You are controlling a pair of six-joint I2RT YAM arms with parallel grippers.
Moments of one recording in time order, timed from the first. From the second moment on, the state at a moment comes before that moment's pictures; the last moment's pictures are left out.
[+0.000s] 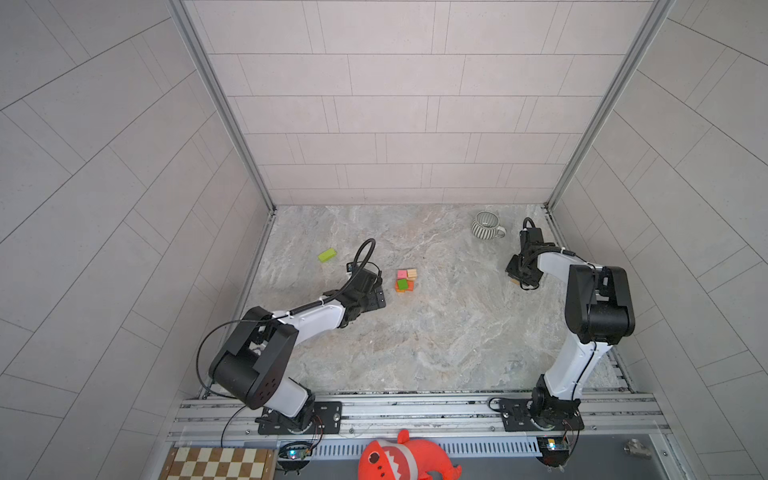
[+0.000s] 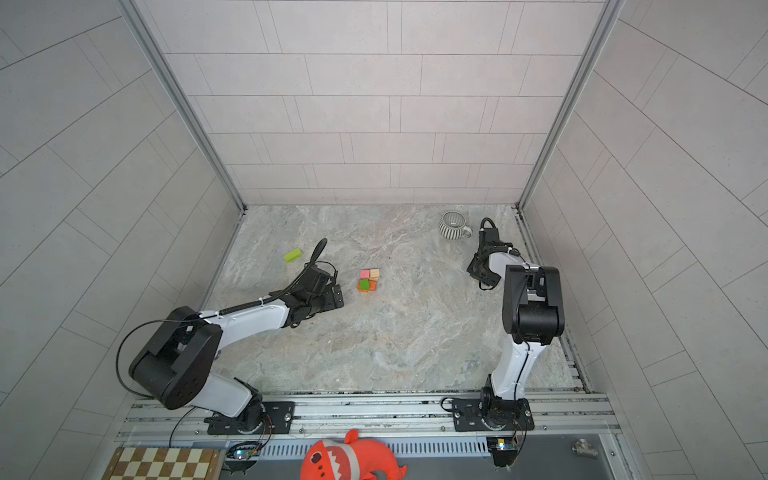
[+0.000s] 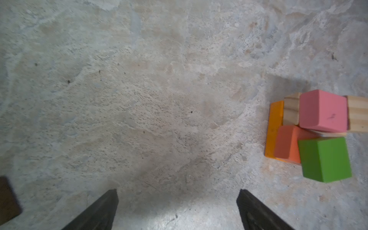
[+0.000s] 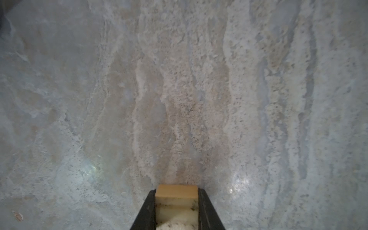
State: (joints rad) left arm -0.51 1.51 0.69 -0.17 -0.19 -0.65; right arm -0.13 1.84 1.15 -0.48 0.09 0.52
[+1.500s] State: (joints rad) left arm -0.47 1.44 0.68 -0.24 -0.14 -0.64; right arm 0.66 1.88 1.38 -0.56 0.01 0.54
